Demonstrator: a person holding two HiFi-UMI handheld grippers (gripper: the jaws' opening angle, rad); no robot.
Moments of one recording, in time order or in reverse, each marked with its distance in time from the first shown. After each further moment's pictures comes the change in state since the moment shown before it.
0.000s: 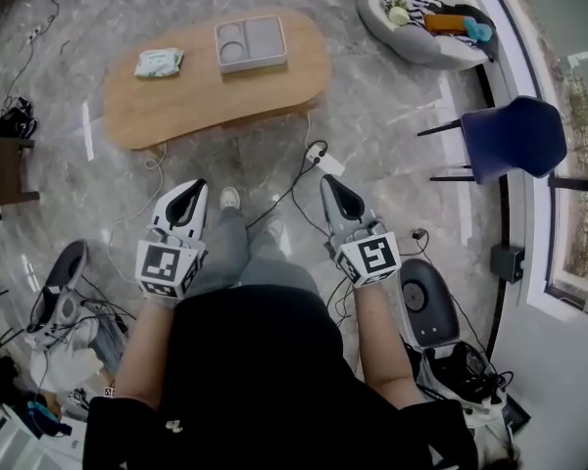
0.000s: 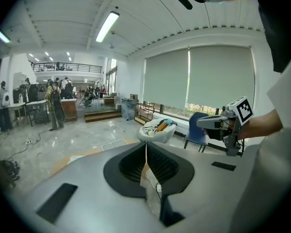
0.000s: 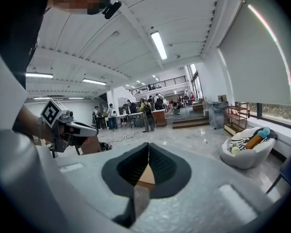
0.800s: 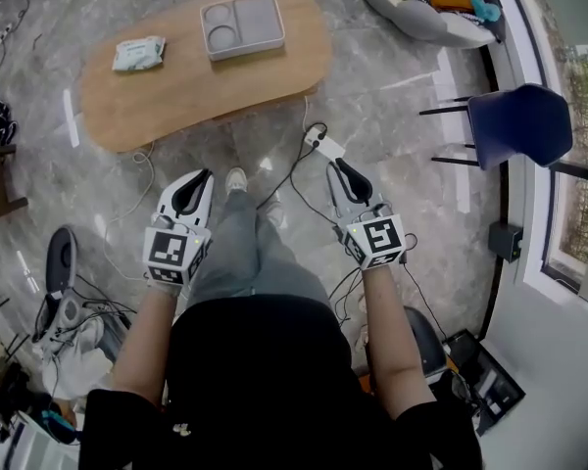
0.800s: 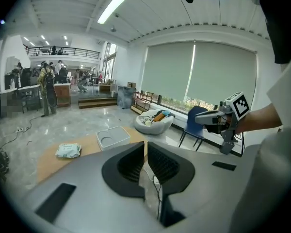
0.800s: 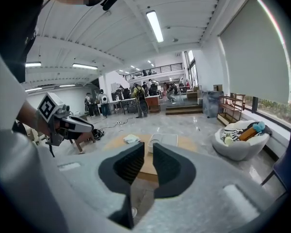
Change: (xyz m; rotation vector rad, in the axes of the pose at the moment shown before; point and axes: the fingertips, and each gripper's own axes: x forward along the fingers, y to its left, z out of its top) left arm 0.099 0.065 -0.071 -0.068 0.110 -0.084; right arm 0.093 -0.055 -0.072 -0.009 0.181 -0.076
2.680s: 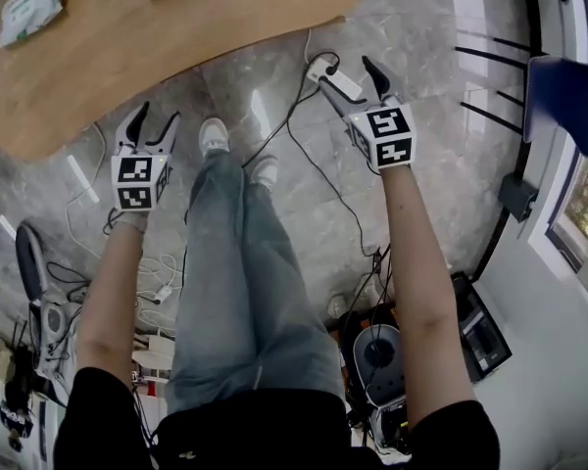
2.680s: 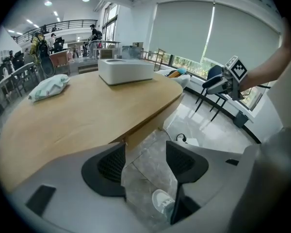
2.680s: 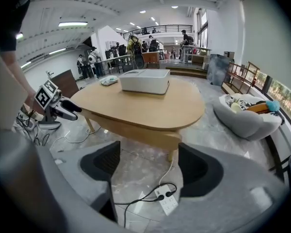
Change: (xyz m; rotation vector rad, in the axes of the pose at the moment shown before) left arm 0.281 0.172 -0.350 -0.026 0.365 0.033; right arm 0.269 -0.166 -0.330 -0.084 0.460 -0.015
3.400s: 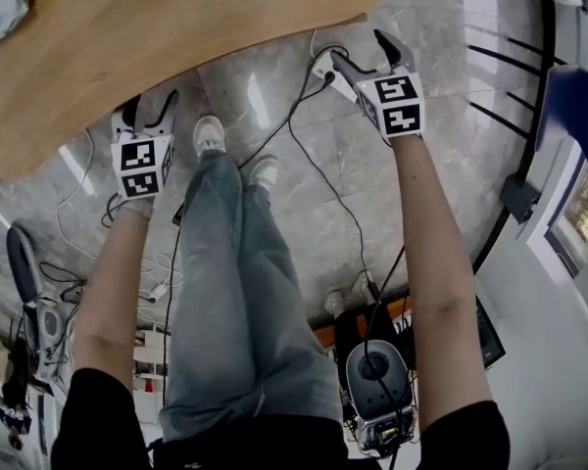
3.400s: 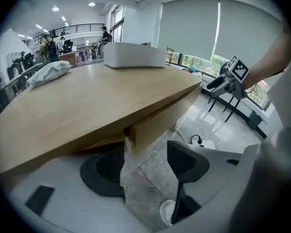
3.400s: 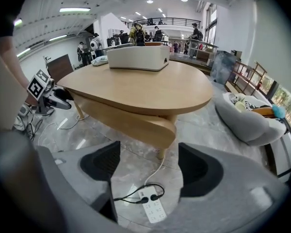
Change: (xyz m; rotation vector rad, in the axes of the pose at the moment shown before) left arm 0.085 0.027 -0.020 -0.038 -0.025 0.112; right arm 0.096 -0.054 -0.038 -0.080 0.093 -0.019
